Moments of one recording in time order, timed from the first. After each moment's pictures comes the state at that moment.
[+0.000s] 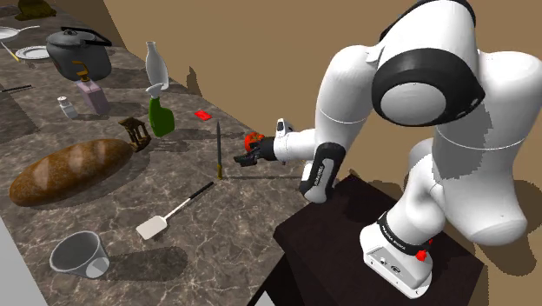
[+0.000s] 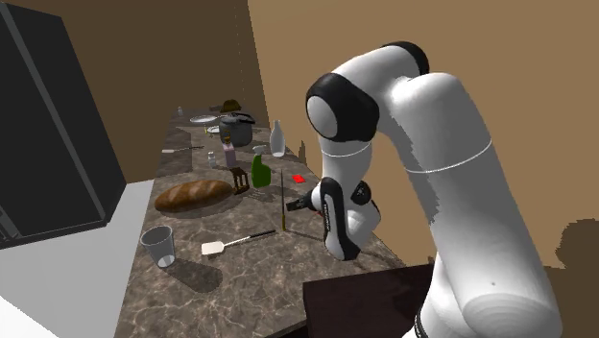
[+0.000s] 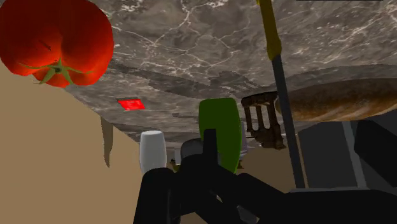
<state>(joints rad) 0.99 0.56 -0.63 -2.71 -0.20 4.15 0.44</state>
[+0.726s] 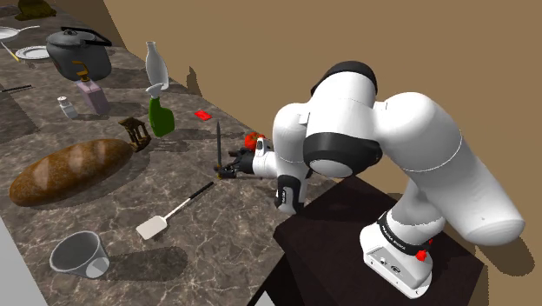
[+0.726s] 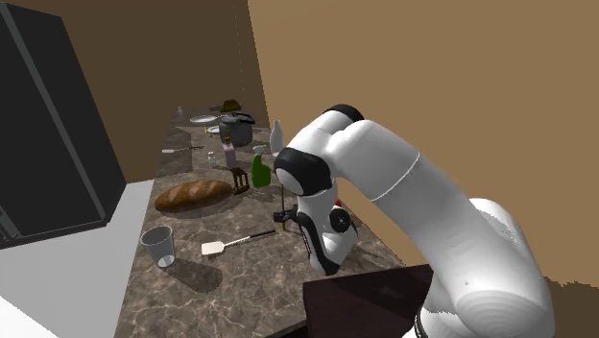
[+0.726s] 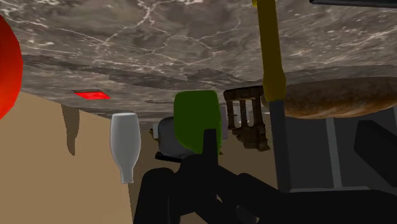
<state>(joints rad) 0.93 0.98 -0.49 -2.35 -0.03 4.35 0.47</state>
